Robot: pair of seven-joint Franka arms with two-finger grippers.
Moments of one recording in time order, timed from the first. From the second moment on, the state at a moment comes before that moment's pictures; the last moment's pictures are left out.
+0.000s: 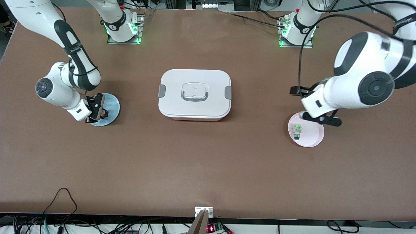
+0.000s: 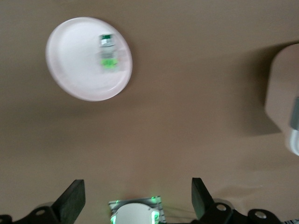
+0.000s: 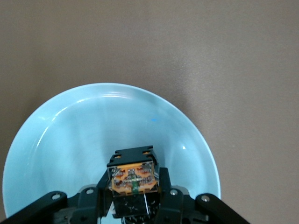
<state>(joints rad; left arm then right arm) 0.03 0.36 -0.31 -1.38 0.05 1.34 -0.13 -0.11 0.40 0.04 -2.24 0.10 2.58 -1.61</state>
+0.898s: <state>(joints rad) 0.02 -0.01 -0.01 -1.71 0.00 1.66 -0.06 -0.08 0.29 0.06 -2.16 0.10 2.45 -1.54</state>
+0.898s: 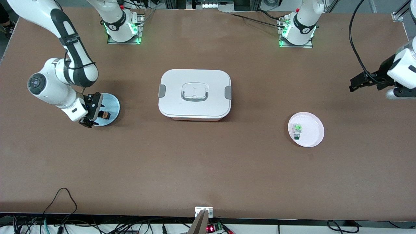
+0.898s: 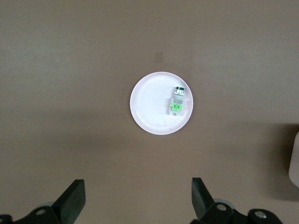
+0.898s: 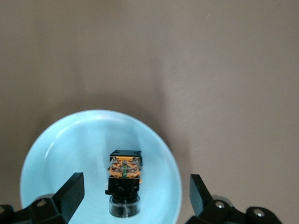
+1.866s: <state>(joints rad) 0.02 -0.02 -0.05 -1.73 0.02 1.65 -0.03 -0.05 -0.06 0.06 -2.01 0.10 1.97 -0.68</state>
